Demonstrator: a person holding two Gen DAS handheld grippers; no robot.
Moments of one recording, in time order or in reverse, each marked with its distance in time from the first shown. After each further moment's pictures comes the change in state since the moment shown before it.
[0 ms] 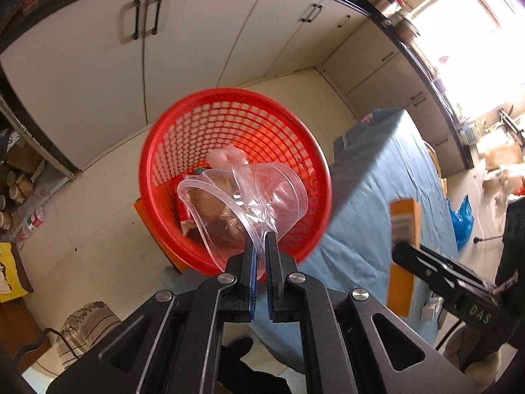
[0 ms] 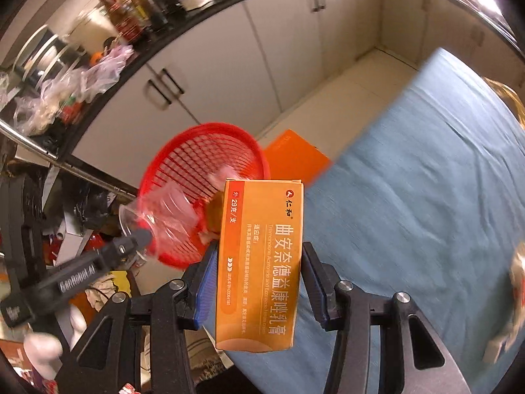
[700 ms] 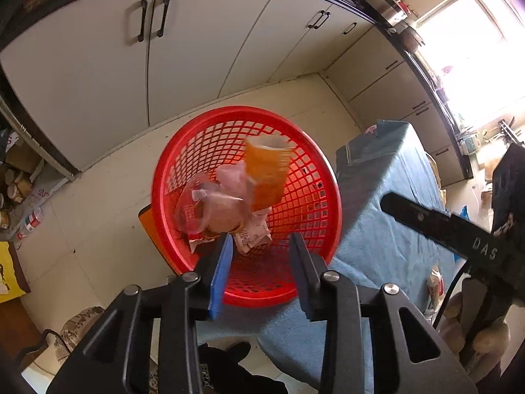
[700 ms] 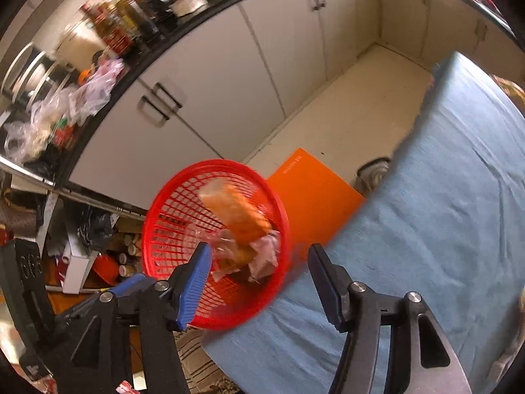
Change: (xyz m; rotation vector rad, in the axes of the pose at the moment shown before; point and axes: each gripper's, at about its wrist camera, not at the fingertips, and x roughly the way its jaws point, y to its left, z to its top) left arm 0.003 0.008 0.024 -0.014 -0.003 -0.014; right arm 0.022 0.004 0.048 0.084 0.005 0.009
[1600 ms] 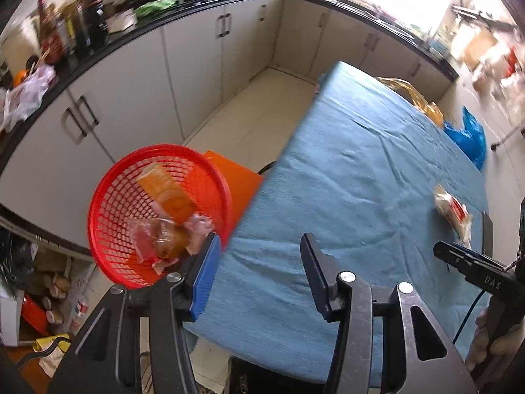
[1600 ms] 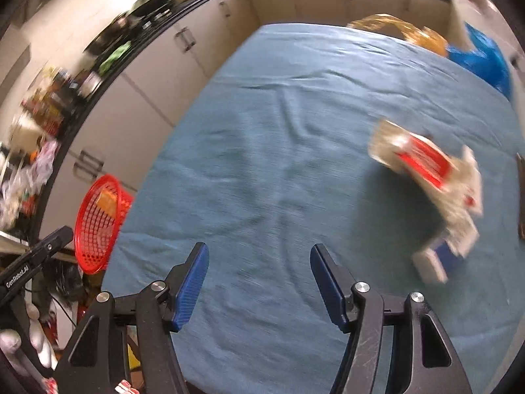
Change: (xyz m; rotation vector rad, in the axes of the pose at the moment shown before) left arm -0.002 -0.171 -0.070 0.484 -0.057 0.142; right arm -0.130 -0.208 -0.167 0.351 -0.188 -0.161
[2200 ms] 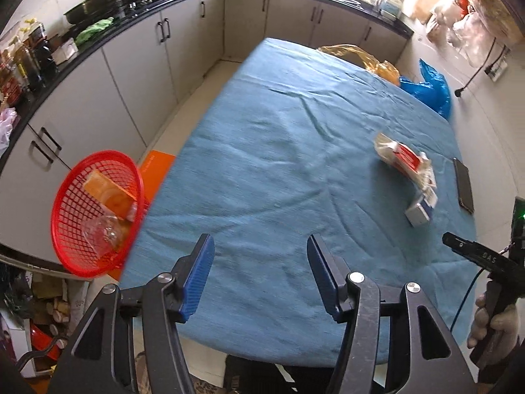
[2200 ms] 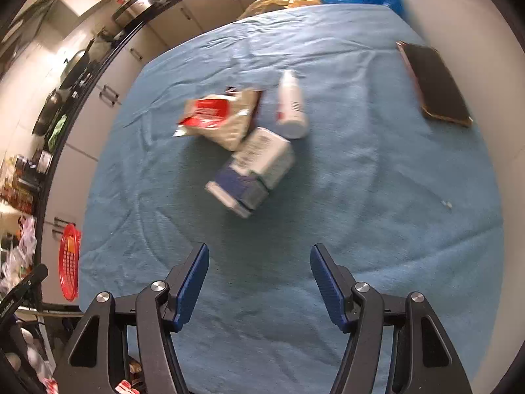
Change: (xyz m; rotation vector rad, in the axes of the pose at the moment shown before) left arm -0.010 -0.104 -0.034 0.174 0.048 -0.073; right arm -0.056 -0.169 -0.080 0.344 -0.053 -0.065
